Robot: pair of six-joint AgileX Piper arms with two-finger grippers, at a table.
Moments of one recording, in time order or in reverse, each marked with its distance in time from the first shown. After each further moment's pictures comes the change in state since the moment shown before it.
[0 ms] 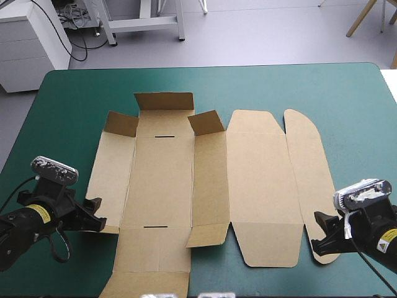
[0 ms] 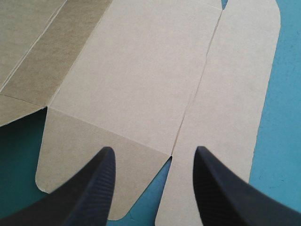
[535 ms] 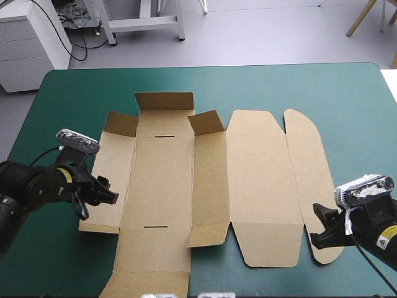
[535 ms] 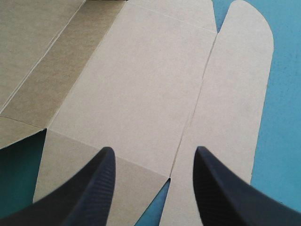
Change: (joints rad) left arm 0.002 0.280 -0.187 0.018 0.107 0.017; right arm 0.000 0.000 0.005 0.000 -0.076 0.001
